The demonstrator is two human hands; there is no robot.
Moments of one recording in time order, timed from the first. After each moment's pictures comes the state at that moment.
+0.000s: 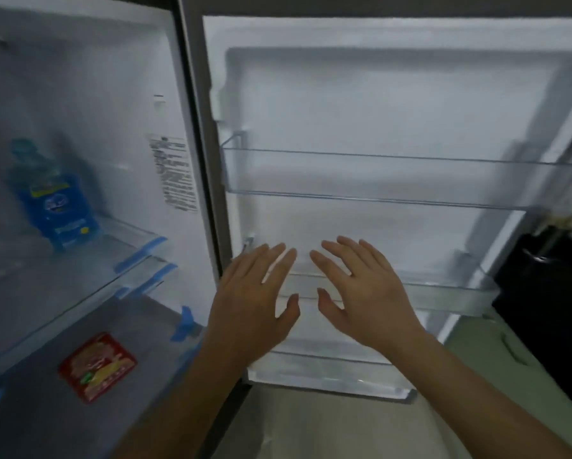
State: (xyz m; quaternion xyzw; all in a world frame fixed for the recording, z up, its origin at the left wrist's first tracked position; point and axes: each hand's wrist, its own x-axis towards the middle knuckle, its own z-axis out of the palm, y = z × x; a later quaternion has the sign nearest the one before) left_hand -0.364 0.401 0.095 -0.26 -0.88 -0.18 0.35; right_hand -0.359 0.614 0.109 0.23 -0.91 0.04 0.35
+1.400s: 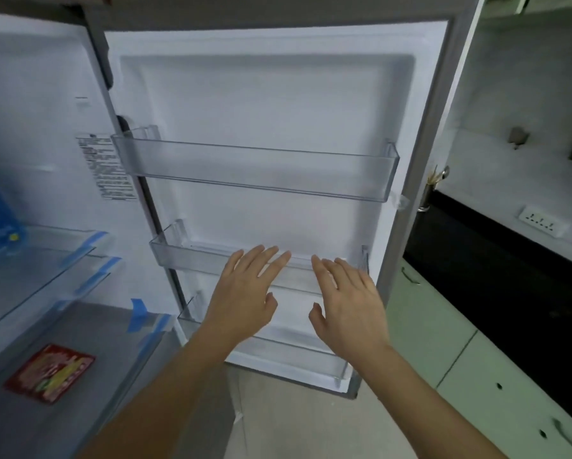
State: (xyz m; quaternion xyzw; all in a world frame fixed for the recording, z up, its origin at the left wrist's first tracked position) left_hand -0.281 0.435 0.074 -0.39 -0.89 -0.10 0.23; right_hand -0.172 0.618 0.074 -0.03 -0.95 -0.02 0.29
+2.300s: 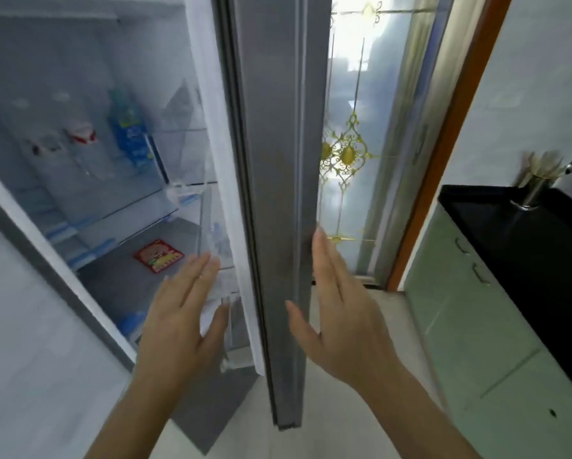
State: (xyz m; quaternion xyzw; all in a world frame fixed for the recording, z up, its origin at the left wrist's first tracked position) left_hand -0.018 0.352 0.082 -0.09 -0.94 -0.19 0.27; right_hand -0.031 0.585 0.100 0.27 -0.86 0.23 0.36
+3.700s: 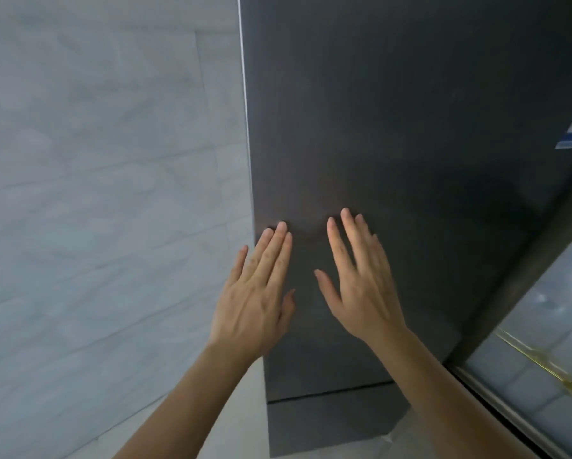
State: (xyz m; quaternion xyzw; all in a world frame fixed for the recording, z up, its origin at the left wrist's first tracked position) left_hand -0.053 0.219 0.091 0.24 -0.93 0.08 0.26; right_hand -0.226 0.322 0.084 0.54 -0.76 0.22 0.28
